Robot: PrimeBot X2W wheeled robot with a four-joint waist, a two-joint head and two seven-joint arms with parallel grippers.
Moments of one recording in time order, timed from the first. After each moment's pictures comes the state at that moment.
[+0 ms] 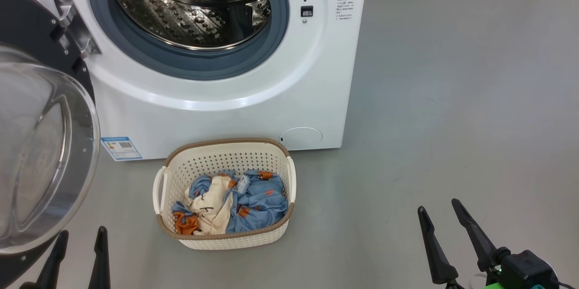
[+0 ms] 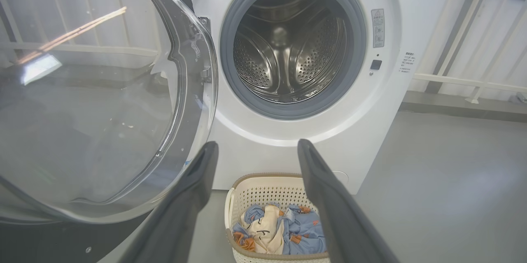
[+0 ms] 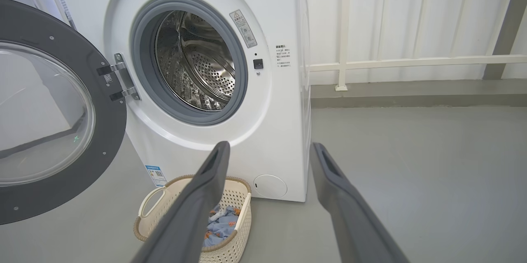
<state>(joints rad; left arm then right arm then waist) 0.16 0.22 0.04 -0.02 -0.40 -0.13 -0.26 0.12 -0.05 0.05 -0.05 0.18 0.13 -0.25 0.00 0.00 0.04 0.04</state>
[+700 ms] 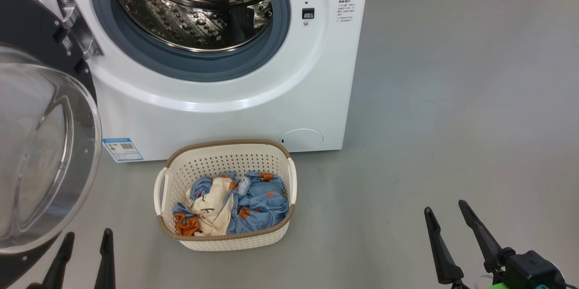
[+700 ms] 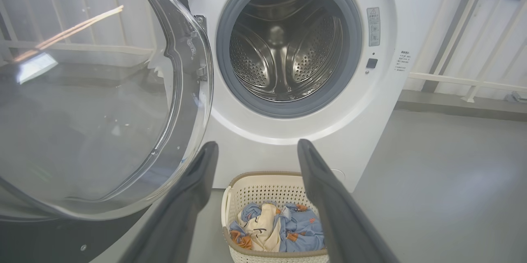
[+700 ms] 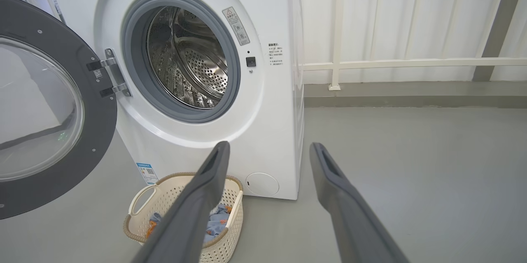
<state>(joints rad) 0.16 0.22 0.02 -0.02 -0.40 -0.13 -0.26 0.12 -0.05 0.02 -0.04 0.16 0.13 -0.25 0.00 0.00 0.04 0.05</state>
